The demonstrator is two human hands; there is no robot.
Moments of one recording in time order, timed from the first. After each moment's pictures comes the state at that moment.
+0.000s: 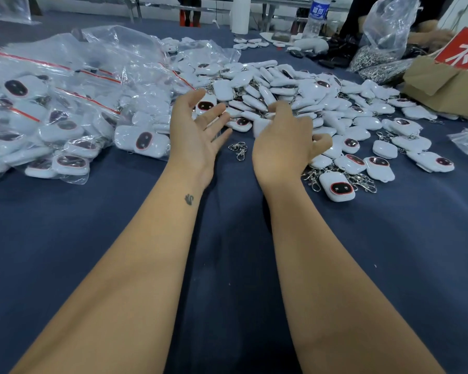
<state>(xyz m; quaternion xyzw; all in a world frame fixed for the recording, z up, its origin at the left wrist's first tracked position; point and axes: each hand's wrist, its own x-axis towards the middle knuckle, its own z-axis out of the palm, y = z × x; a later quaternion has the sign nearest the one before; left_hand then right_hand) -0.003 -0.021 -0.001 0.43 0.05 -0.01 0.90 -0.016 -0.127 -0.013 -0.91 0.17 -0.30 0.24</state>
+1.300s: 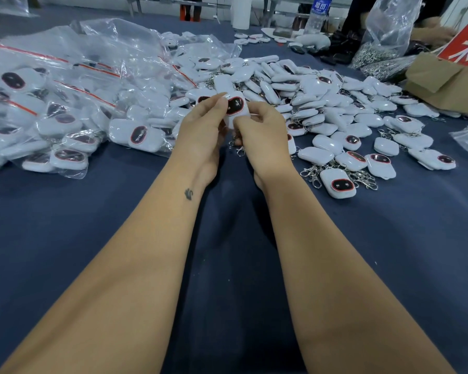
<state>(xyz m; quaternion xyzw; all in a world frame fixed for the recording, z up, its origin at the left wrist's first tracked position) 0.006 -0.027 -0.014 0.47 0.00 -0.01 0.88 -0.006 -0.115 -0.018 -0.70 0.06 -0.16 0.69</state>
